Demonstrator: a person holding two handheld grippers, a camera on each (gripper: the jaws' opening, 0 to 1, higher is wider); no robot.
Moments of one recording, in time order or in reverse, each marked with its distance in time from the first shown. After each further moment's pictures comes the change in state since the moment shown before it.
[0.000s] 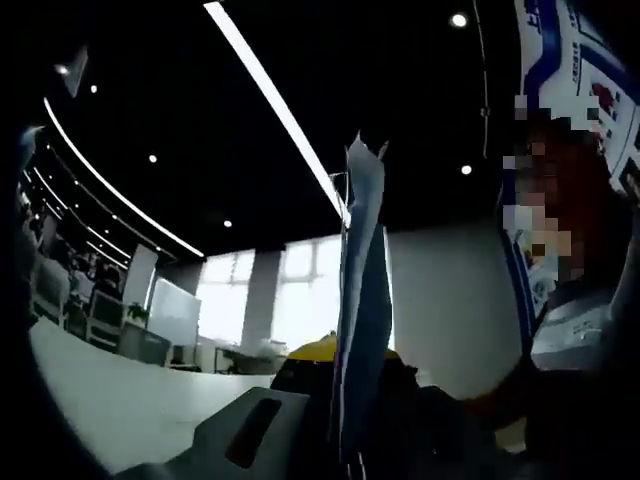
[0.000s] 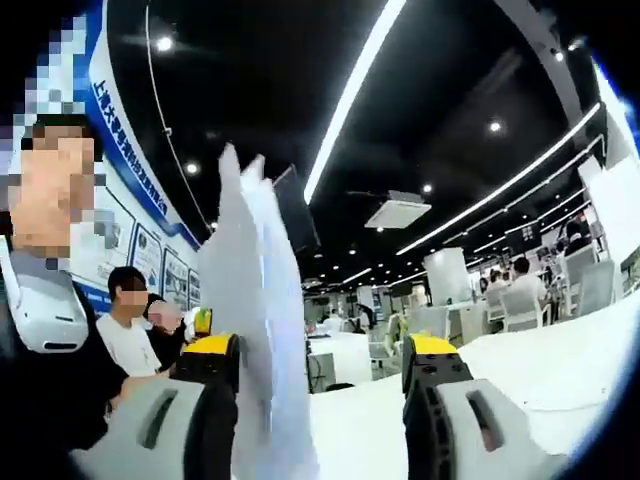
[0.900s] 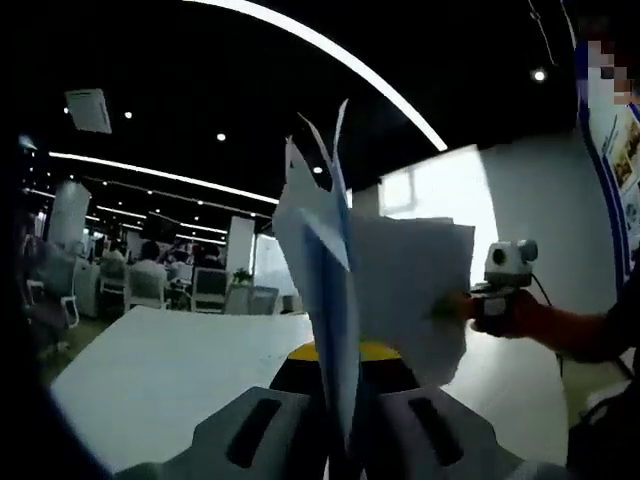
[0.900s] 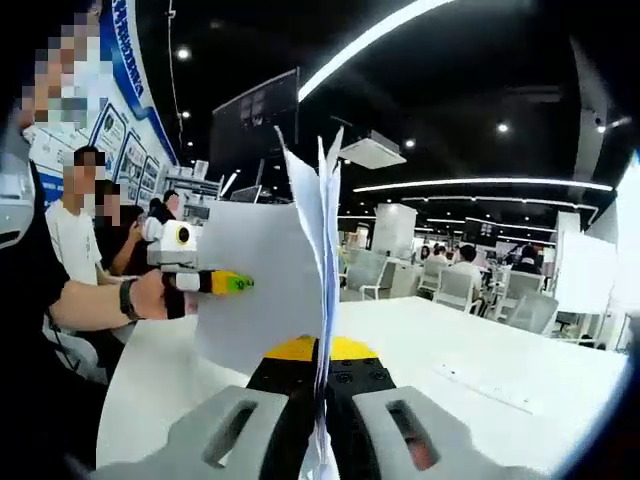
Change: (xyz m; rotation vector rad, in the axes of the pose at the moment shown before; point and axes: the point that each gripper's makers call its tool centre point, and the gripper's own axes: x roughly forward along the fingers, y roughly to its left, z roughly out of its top) left arm -0.024 0.101 -0.113 0.187 0.328 0.478; right arm -0.016 -0.025 -0.076 -0.291 0.374 -0.342
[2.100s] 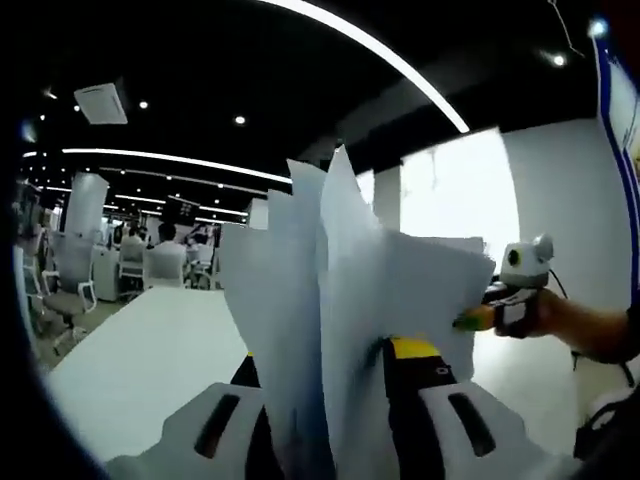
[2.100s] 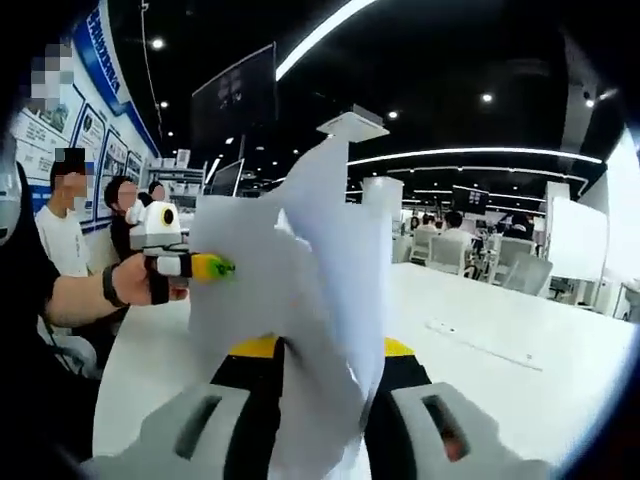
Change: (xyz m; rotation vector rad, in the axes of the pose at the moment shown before) left arm -0.003 0.008 -0.016 -0.037 0.061 0.087; right arm -0.008 -0.016 -0.036 0.075 0.076 -0.060
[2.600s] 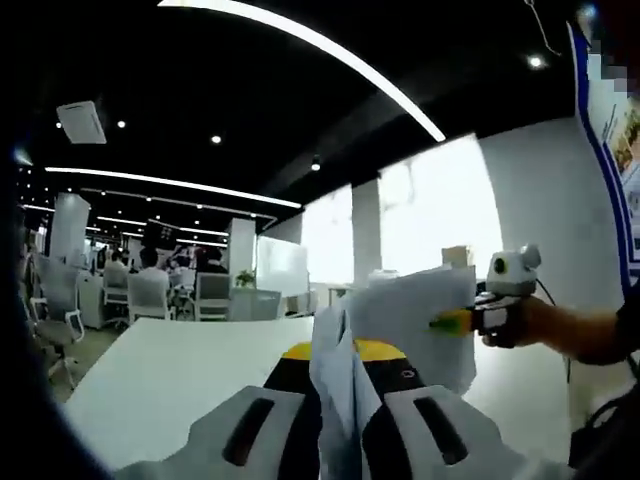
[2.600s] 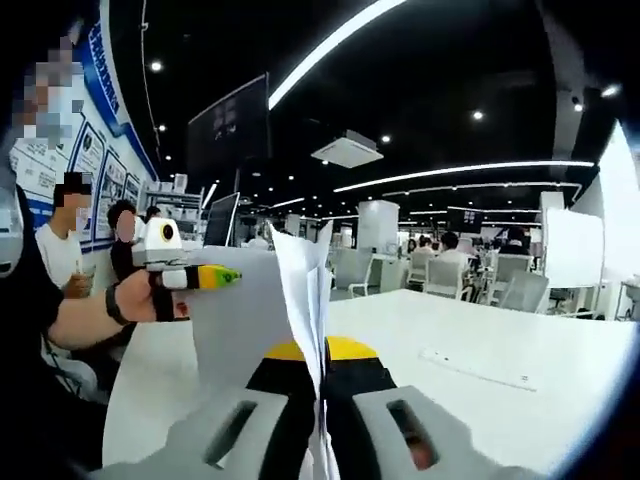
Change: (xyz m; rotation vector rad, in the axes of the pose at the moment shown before) left arm 0.016 -0.021 0.055 0.073 -0.091 -0.081; right arm -0.007 -0.002 0.045 0.019 -0.140 -0.010
